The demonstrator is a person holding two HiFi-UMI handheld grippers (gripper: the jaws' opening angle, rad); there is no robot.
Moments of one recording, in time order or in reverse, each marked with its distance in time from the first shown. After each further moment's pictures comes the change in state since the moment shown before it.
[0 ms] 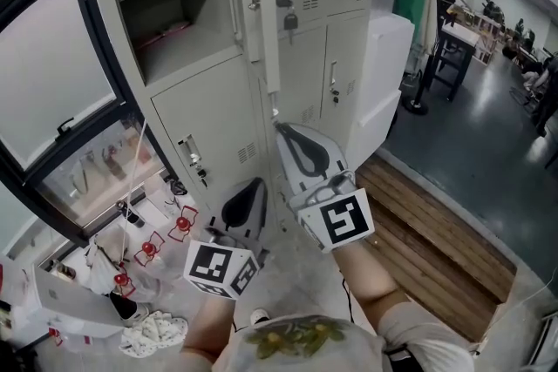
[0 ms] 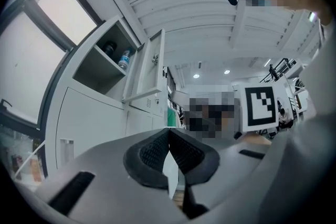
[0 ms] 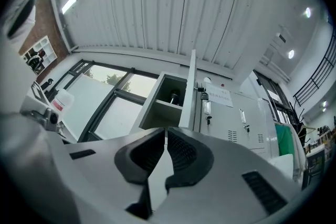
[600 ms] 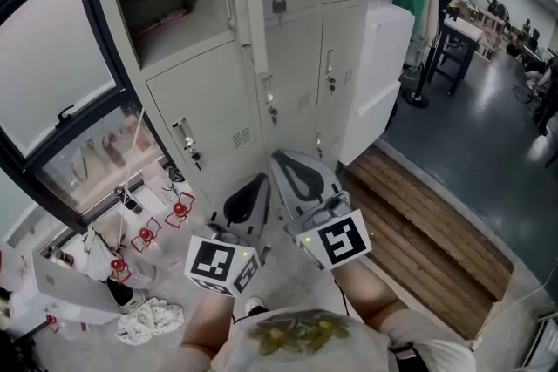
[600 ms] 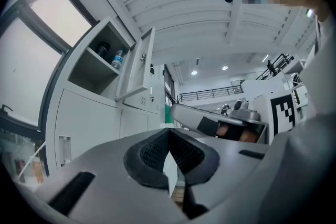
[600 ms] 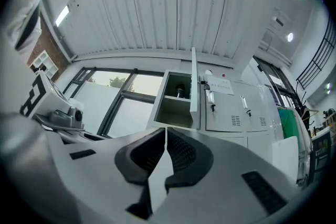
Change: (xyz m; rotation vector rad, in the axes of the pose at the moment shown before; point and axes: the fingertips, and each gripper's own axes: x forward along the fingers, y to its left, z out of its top) left arm -0.009 -0.040 -0.006 0.036 0.032 -0.001; right arm -0.062 0.034 -0.011 0.117 0.048 0.056
